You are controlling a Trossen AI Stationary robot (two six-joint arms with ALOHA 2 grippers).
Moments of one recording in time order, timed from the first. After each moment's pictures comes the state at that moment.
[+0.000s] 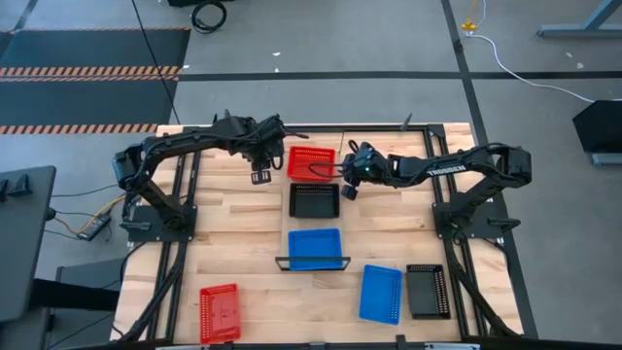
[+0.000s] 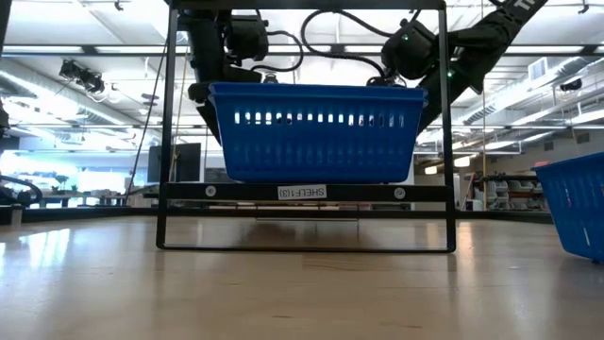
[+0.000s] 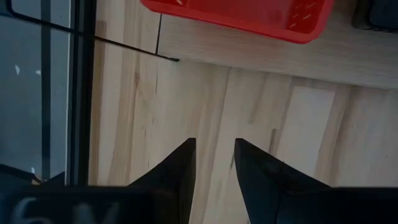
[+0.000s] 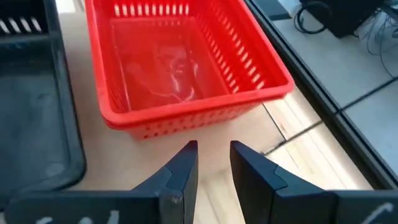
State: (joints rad) left arm 0.45 1.61 1.33 -0.98 -0.17 0.35; right arm -0.27 1.48 0.72 0.09 0.27 -0.06
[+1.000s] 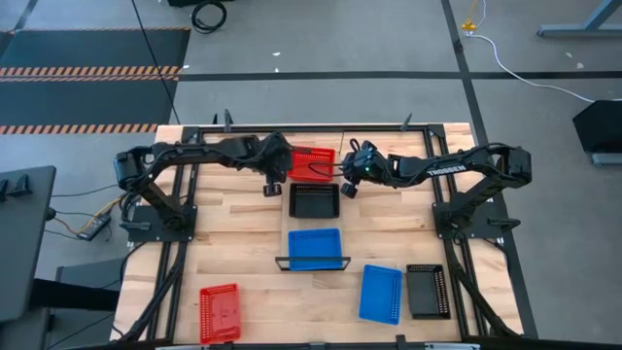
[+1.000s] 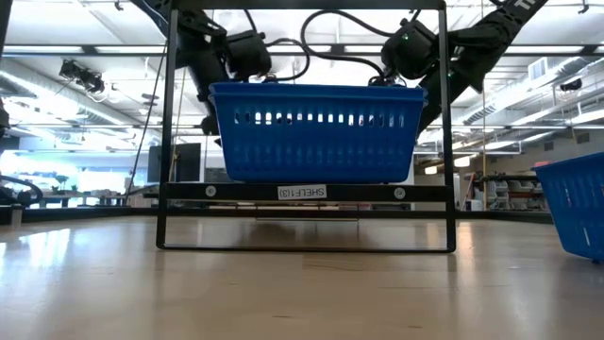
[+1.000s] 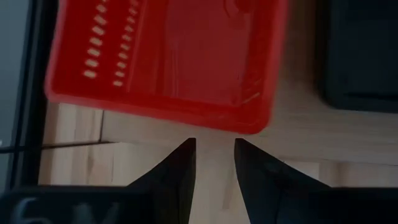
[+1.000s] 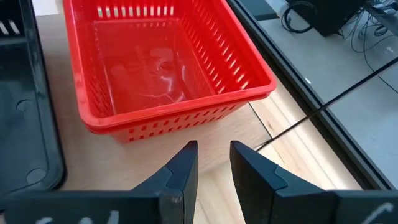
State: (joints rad) left arm 0.39 1.62 1.07 -0.50 -0.05 0.39; right arm -0.27 1.48 0.72 0.09 0.32 -0.04
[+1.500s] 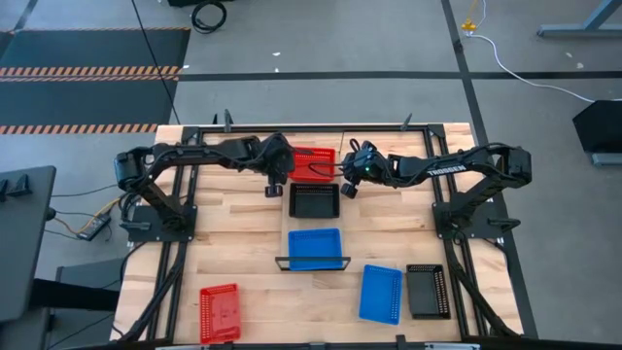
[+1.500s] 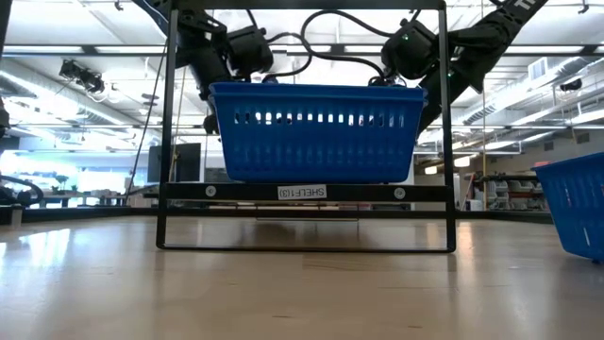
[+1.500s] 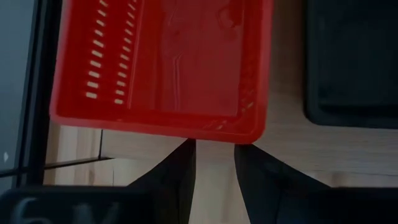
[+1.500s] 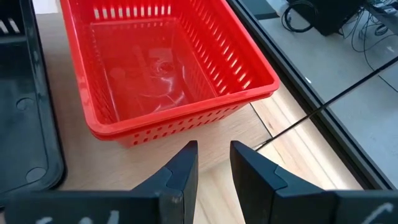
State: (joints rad) left arm 0.37 1.62 1.07 -0.46 -0.05 0.41; right arm -0.27 1.48 0.72 0.08 0.32 -0.04
